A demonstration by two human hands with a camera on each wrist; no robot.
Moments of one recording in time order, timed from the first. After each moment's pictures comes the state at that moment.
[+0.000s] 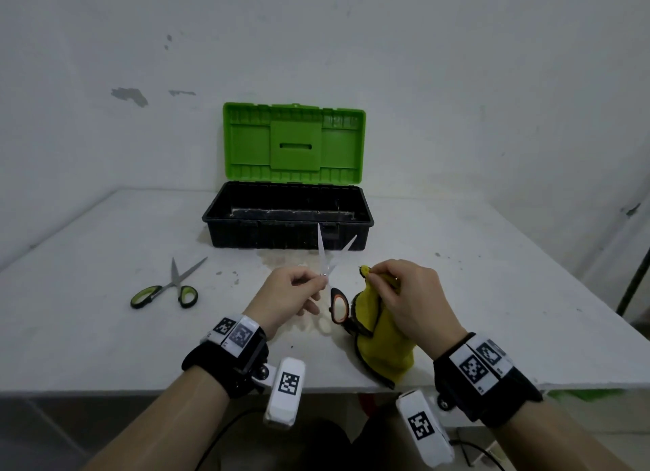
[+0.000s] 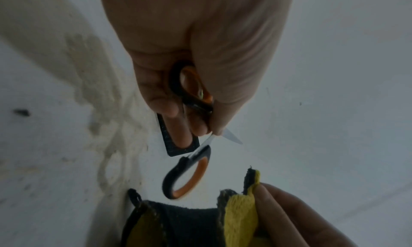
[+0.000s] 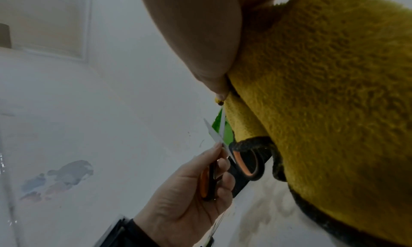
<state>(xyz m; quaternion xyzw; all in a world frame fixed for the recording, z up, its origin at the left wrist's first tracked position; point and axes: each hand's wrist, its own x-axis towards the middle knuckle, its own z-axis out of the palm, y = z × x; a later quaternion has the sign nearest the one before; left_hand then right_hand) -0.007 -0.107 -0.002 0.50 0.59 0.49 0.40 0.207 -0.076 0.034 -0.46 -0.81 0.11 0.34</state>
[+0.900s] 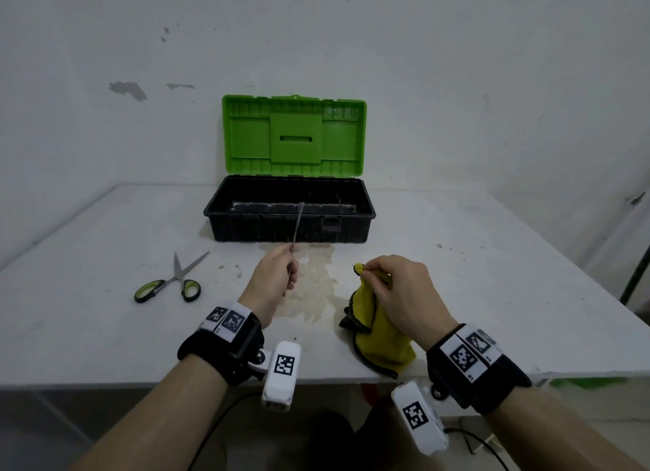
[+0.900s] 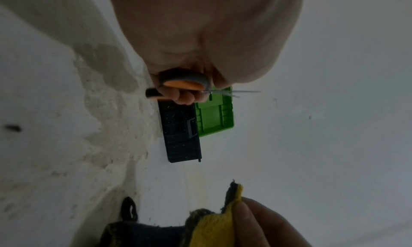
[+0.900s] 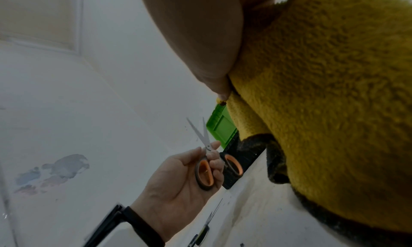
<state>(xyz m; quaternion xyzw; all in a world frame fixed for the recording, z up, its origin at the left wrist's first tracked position) -0.023 -0.097 -0.004 0.41 0.60 0.56 0.40 0.199 -0.075 0.023 -0.46 -0.82 0.12 0.31</state>
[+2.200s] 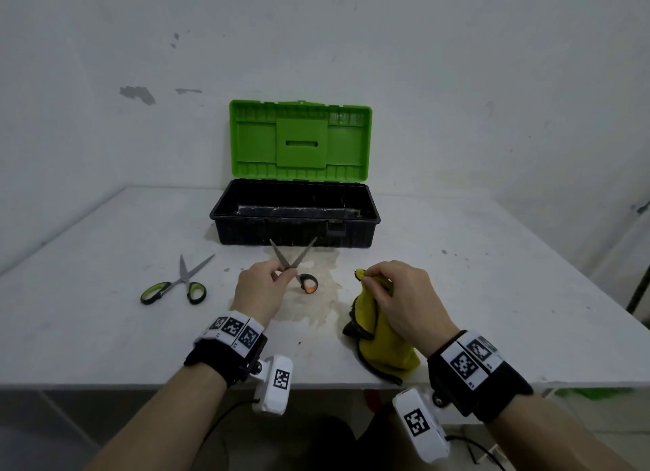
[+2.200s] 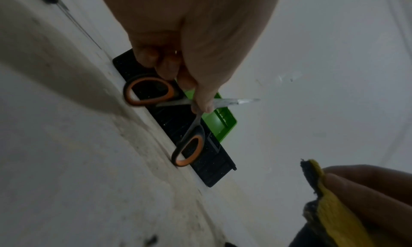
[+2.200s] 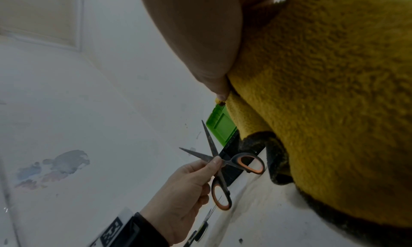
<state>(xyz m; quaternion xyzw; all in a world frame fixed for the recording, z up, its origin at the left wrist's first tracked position) -0.048 -0.102 -0.019 0.50 0.74 0.42 0.14 0.194 -0.076 0.022 -0.45 -0.83 0.11 0.31</state>
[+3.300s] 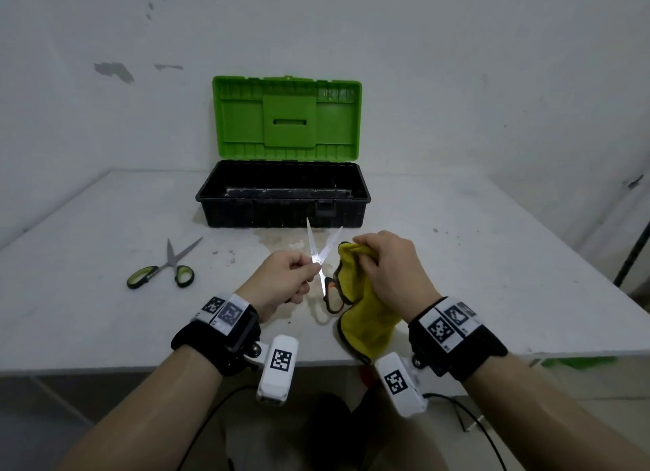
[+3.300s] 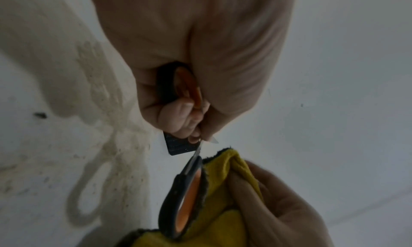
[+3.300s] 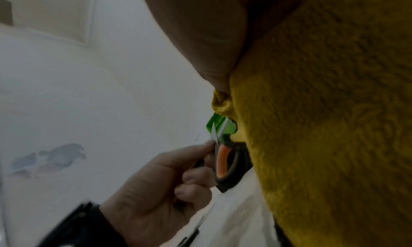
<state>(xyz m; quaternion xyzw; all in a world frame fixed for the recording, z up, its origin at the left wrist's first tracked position) -0.001 -0.114 0.000 0.45 0.59 0.46 0.48 0.190 -0.067 0.025 -0.46 -0.82 0.13 0.32</state>
